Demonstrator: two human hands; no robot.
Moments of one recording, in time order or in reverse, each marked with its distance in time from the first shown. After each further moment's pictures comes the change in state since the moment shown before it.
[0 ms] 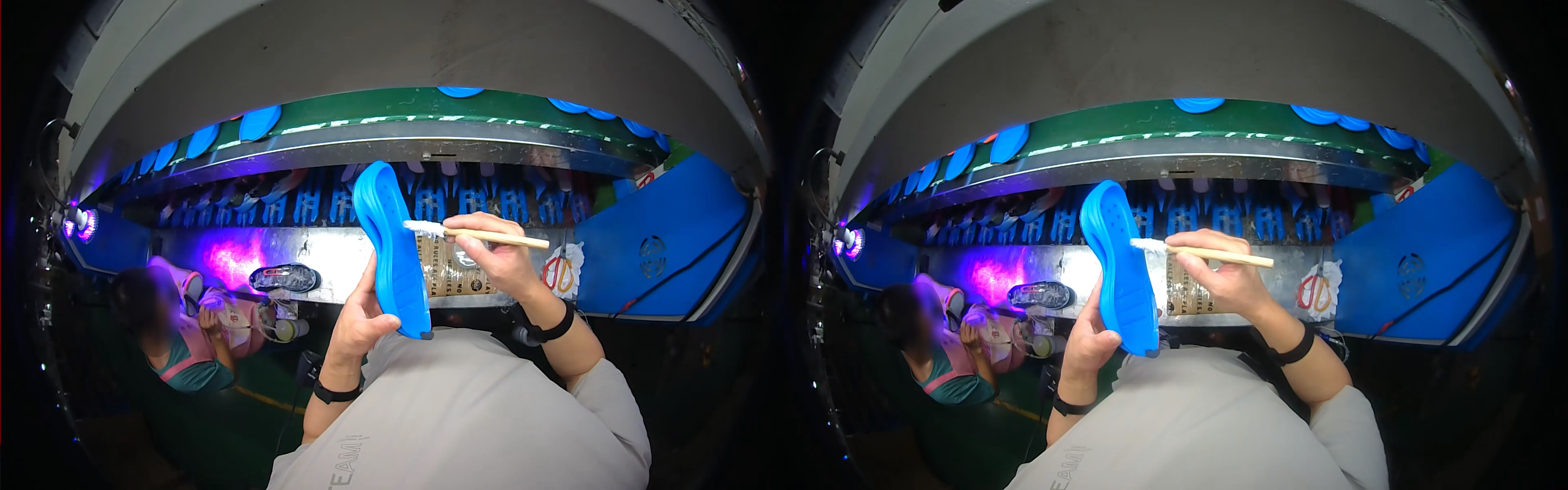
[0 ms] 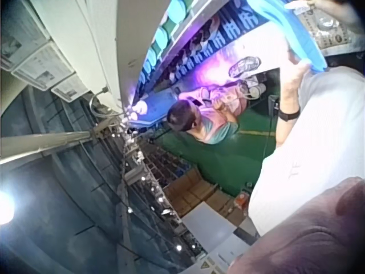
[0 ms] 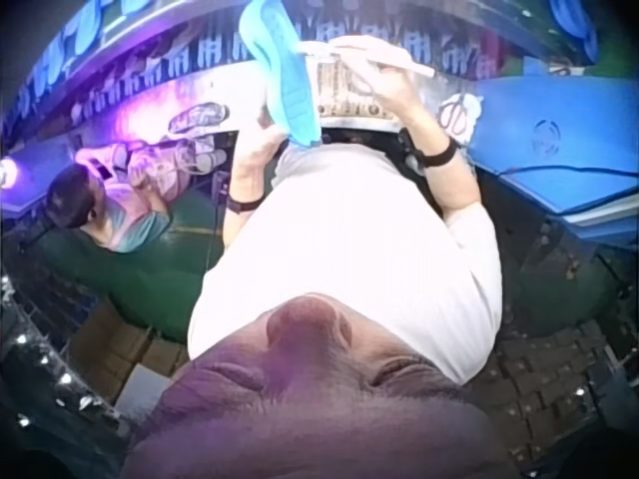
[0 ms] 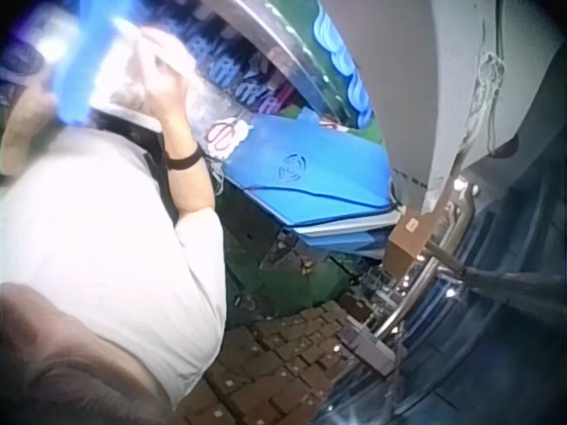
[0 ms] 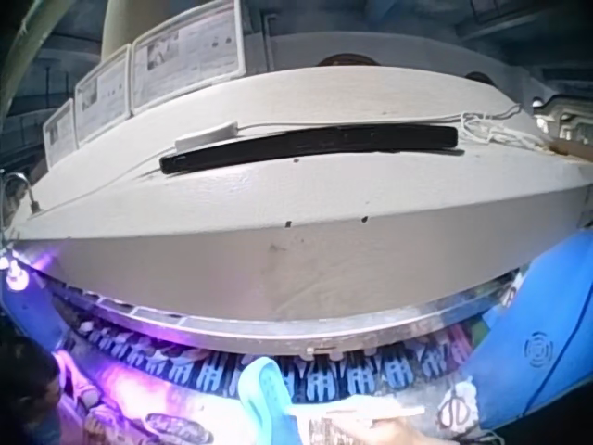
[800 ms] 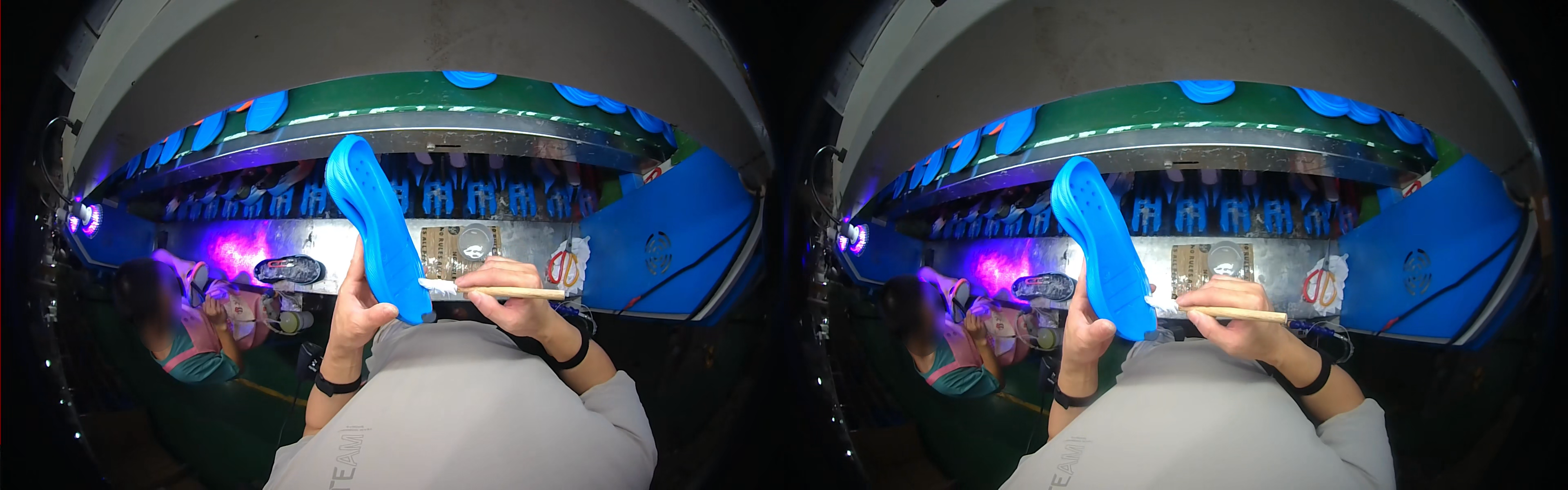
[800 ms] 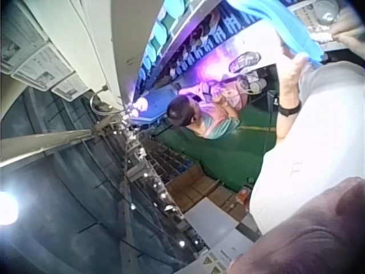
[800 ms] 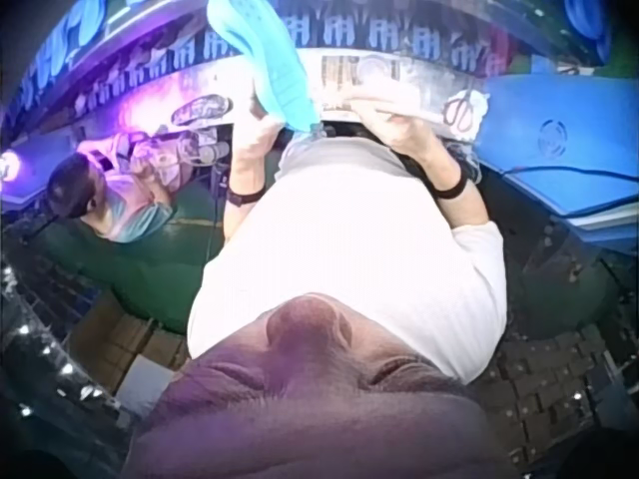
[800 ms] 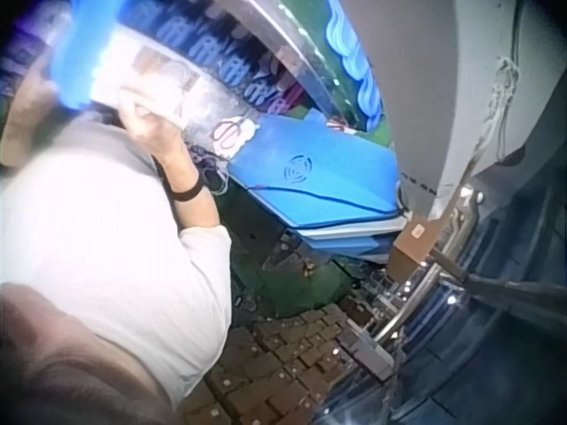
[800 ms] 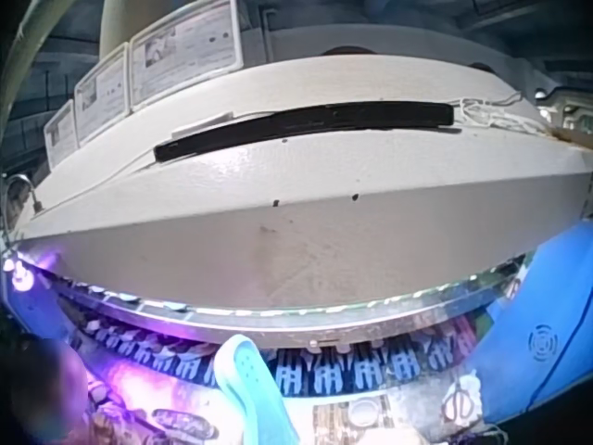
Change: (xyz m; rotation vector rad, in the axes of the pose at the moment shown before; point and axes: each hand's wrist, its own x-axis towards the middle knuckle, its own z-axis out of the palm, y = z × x) left_hand 0.002 0.019 0.006 0.023 0.032 0.118; right_hand -0.043 -0.035 0.005 -0.168 -0.140 -0.114
